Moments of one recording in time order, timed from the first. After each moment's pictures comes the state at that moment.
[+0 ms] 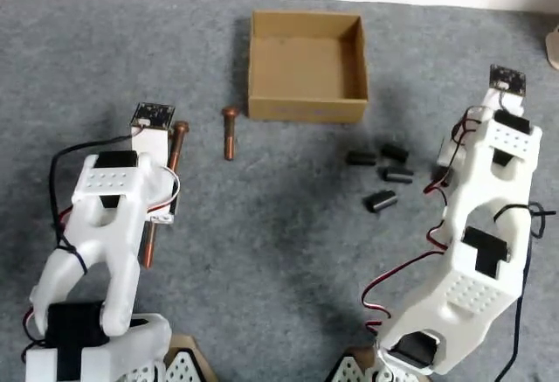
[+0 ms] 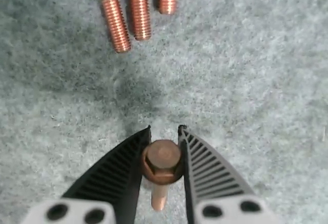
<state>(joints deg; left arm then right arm) -9.4 -13.8 41.9 63.1 -2.2 19.7 19.3 -2.9 61.2 7.8</state>
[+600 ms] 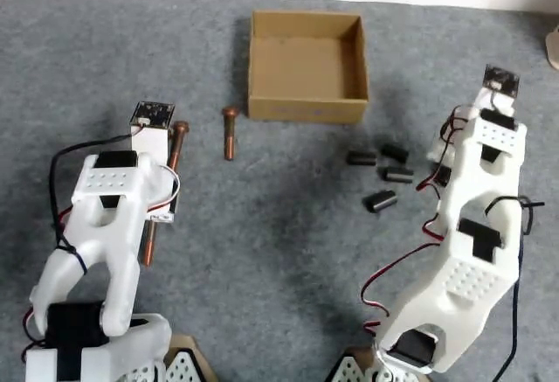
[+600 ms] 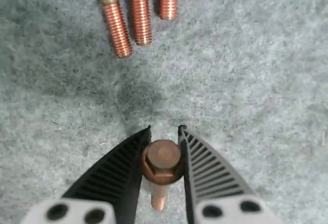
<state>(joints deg) -9.4 -13.8 41.9 62.4 -2.2 17.3 25.3 -3.8 58.2 1.6</state>
